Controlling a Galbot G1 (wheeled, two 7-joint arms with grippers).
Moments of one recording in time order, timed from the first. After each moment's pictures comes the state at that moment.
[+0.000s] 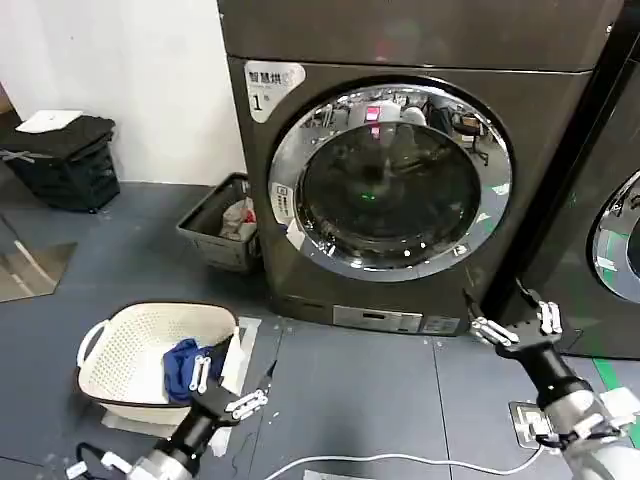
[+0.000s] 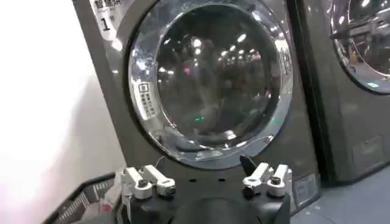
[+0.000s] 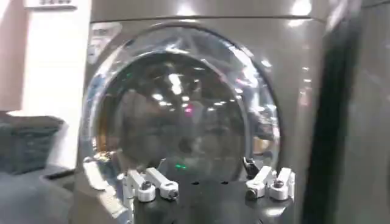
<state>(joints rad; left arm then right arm) 1.76 -1.33 -0.60 -2.32 0.05 -0.01 0.30 -1.30 0.96 0.64 2.16 0.51 -0.20 -0.22</state>
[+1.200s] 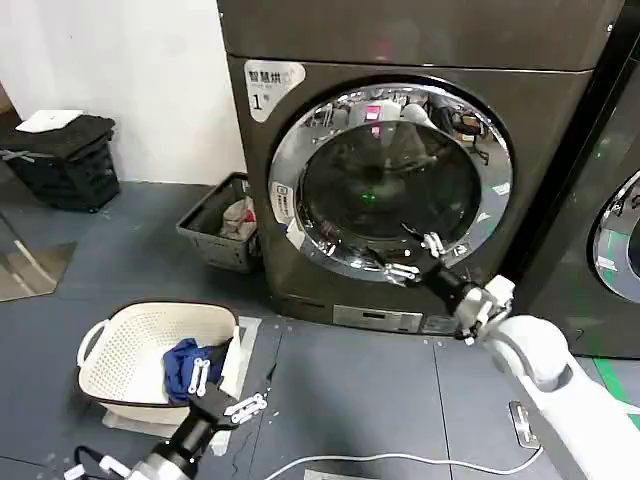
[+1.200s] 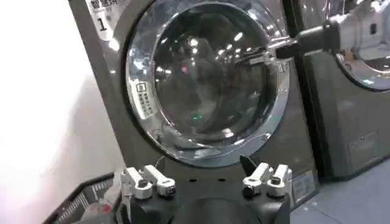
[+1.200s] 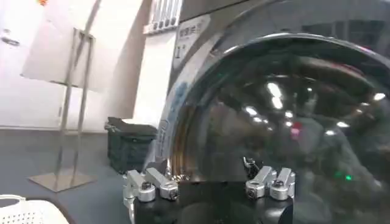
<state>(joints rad) 1.77 -1.34 -0.62 -2.31 0.05 -0.02 0.31 -0.64 0.95 0.07 1.77 0.56 -0.12 -0.28</state>
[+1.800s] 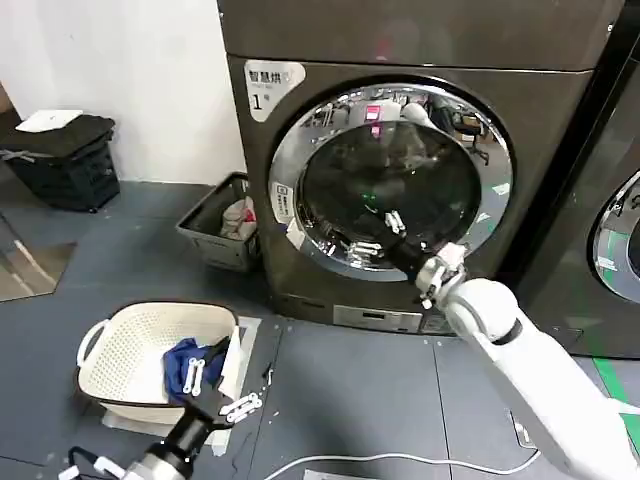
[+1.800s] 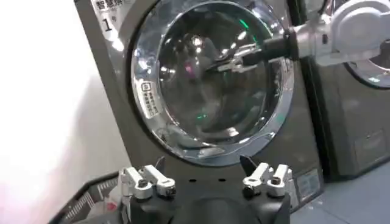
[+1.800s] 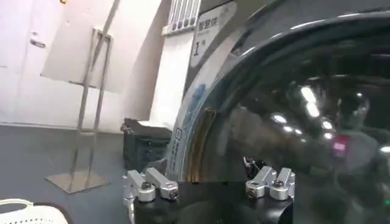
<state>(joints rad) 1.77 -1.34 -0.64 -2.32 0.05 -0.03 0.31 -0.45 1.03 -0.11 1.63 0.55 -0.13 -0.26</state>
